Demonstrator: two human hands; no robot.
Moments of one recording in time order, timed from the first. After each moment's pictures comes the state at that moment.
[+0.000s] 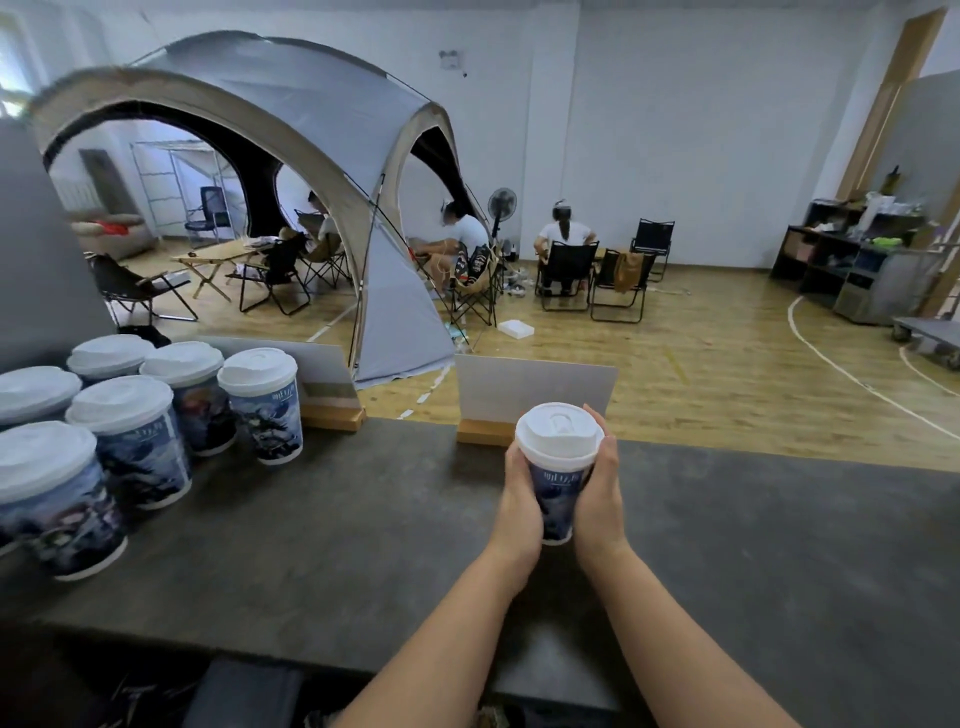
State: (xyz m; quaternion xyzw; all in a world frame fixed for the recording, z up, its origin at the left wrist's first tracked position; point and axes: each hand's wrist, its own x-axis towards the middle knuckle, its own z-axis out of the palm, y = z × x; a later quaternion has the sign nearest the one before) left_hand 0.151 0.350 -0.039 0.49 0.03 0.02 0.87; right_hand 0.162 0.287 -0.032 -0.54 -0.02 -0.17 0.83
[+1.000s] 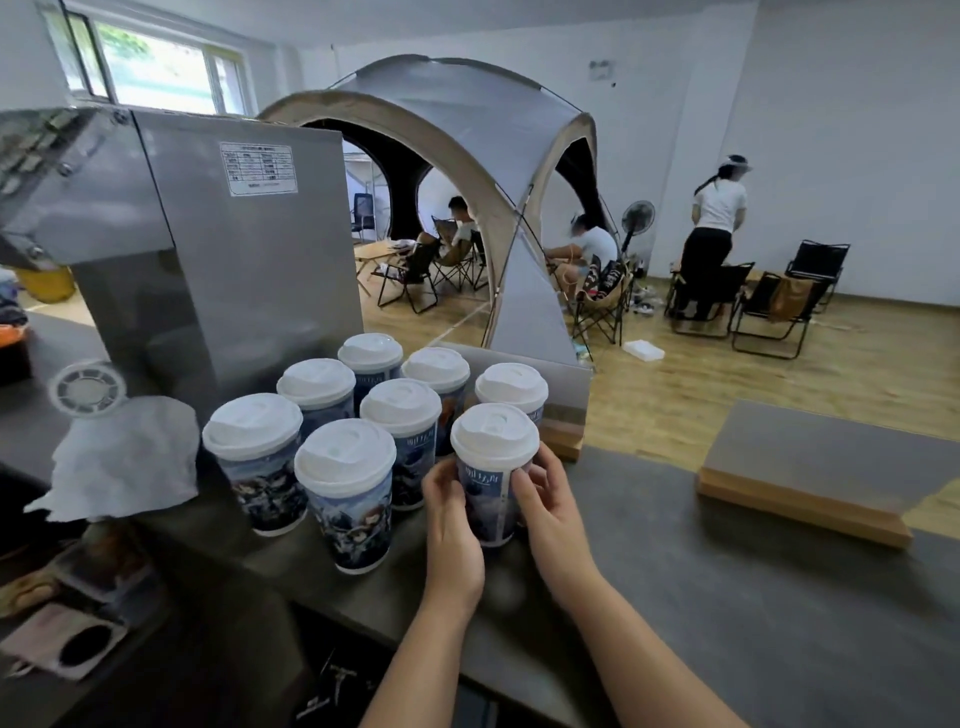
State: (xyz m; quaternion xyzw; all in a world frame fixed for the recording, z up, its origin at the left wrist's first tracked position) left_hand 0.123 0.674 -0.068 0.55 0.11 0.35 0.75; right_hand 0.159 0.580 -0.052 -0.66 -0.18 0.03 0.73
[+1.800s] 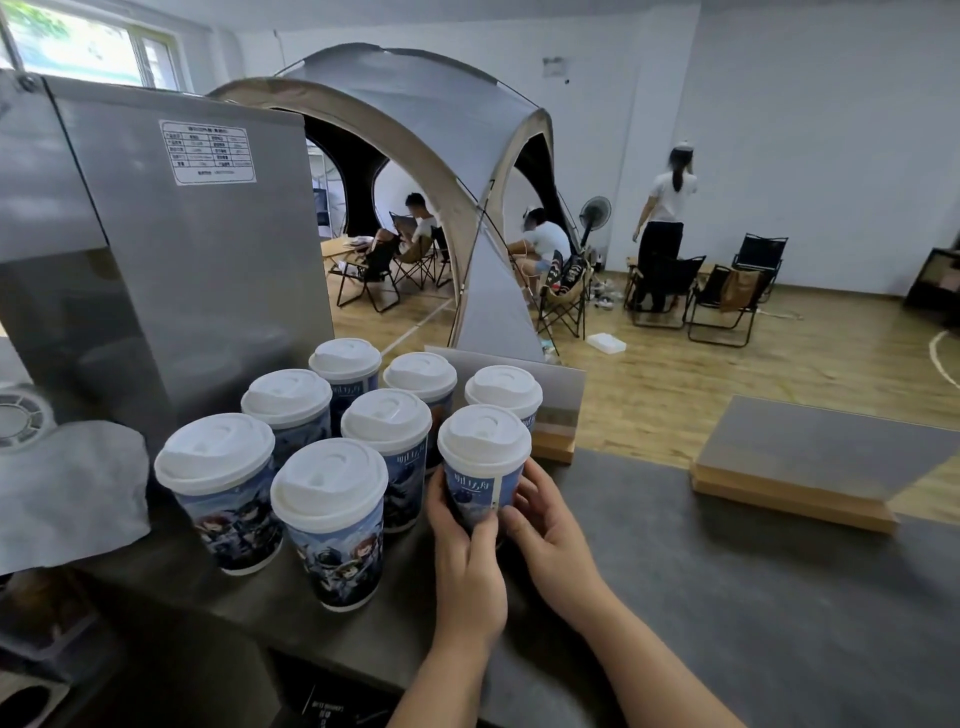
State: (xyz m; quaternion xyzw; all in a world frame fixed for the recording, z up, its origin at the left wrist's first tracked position) left_hand 0.119 0.673 -0.073 0.62 0.08 0.32 0.71; right_hand 0.172 0.581 -0.078 -0.72 -0.22 0.00 0.66
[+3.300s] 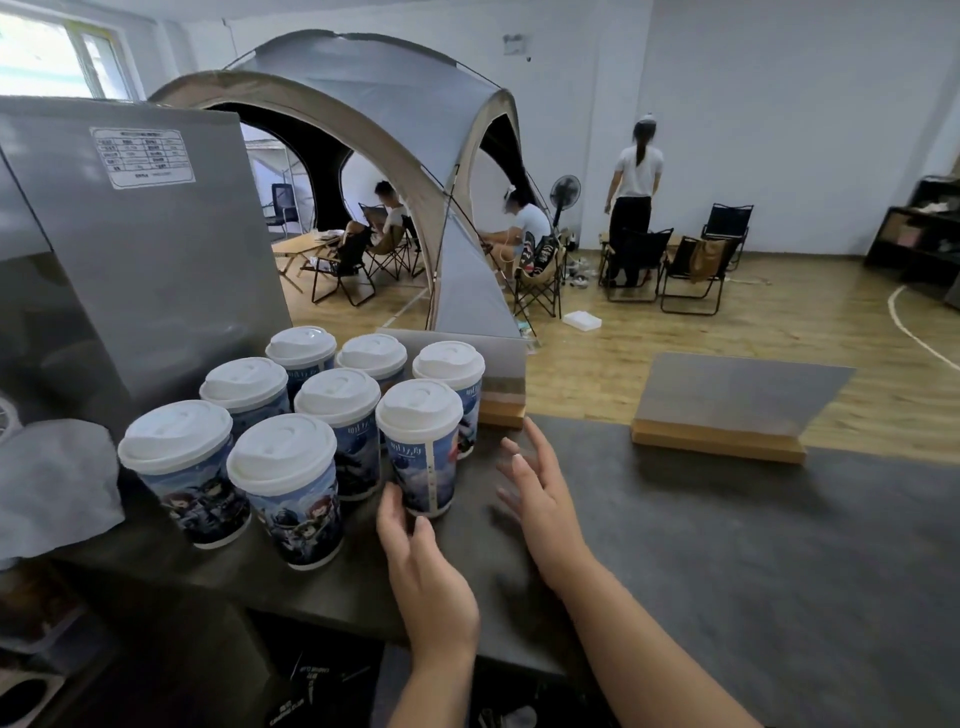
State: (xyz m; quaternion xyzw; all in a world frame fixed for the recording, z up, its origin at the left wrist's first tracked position) left_hand 0.067 0.629 -0.064 0.54 0.16 0.40 0.73; right_hand 0.136 0.543 -0.051 -0.65 -0.12 0.01 0.75
